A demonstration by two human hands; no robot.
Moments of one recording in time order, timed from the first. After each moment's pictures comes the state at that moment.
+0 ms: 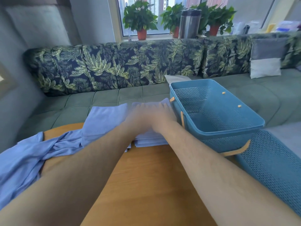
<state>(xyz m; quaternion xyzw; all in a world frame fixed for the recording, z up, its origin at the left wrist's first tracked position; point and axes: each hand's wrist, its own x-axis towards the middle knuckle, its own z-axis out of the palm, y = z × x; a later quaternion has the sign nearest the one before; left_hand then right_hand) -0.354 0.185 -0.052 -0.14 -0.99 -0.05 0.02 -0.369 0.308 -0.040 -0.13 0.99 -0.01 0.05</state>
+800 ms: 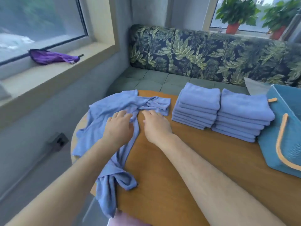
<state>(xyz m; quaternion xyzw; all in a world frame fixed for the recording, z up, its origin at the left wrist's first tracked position) -0.027 -0.057 -0.093 0.25 -0.95 -0.07 0.19 -0.122 0.074 -0.064 -0.44 0.89 -0.13 -0.01</state>
